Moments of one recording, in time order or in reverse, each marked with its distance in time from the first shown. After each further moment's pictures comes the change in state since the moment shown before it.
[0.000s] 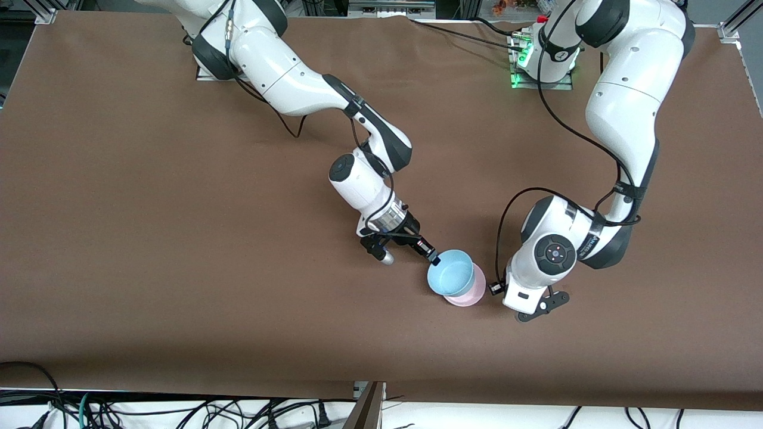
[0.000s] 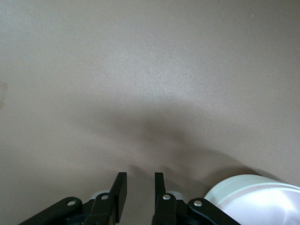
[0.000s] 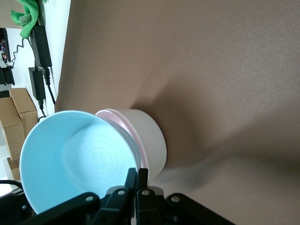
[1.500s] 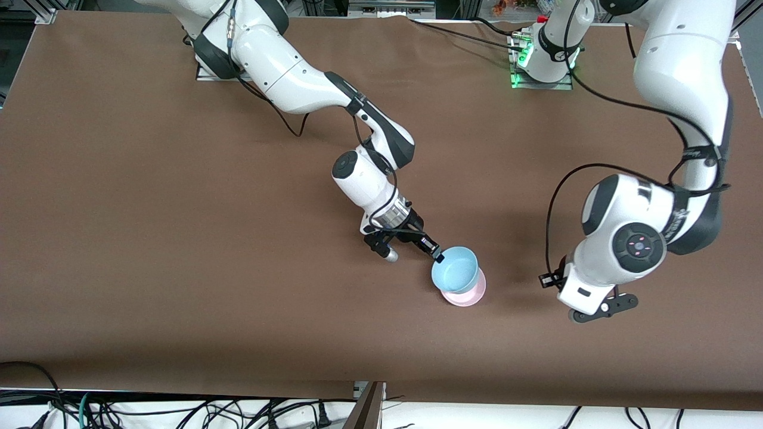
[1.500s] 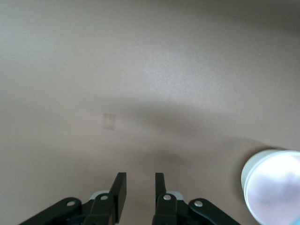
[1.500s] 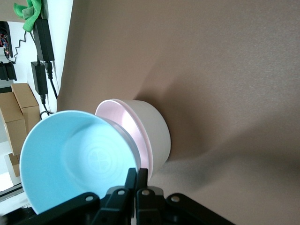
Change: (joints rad) left arm 0.104 -0.204 -0.006 0.036 -0.053 -0.277 0.304; right arm 0.011 0.001 0.000 0.008 0.000 0.001 0.000
